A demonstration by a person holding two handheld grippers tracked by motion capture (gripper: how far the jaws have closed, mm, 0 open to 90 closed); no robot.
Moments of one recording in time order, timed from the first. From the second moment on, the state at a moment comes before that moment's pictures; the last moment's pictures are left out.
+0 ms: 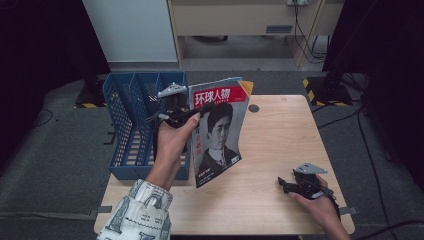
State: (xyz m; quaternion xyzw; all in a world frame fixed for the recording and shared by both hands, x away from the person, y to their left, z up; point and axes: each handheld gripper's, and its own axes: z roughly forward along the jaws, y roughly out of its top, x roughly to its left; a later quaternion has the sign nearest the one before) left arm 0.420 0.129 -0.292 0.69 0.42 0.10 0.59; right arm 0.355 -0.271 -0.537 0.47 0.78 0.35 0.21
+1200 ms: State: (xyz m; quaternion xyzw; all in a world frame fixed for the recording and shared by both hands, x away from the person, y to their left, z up) left arm 0.405 0.177 -0.281 0.66 0.43 0.11 0.60; right arm 0.356 -0.271 -0.537 0.47 0.78 0.35 0.21
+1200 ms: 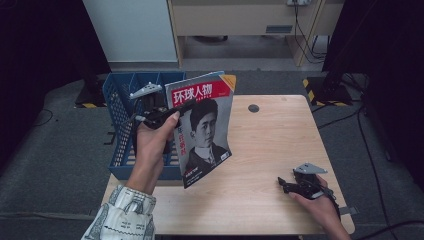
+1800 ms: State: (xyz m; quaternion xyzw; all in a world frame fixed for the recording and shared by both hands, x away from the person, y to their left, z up) left arm 0.397 0.218 -0.280 0.64 0.45 0.12 0.61; right arm 0.356 -0.270 -0.537 0.48 0.78 0.35 0.21
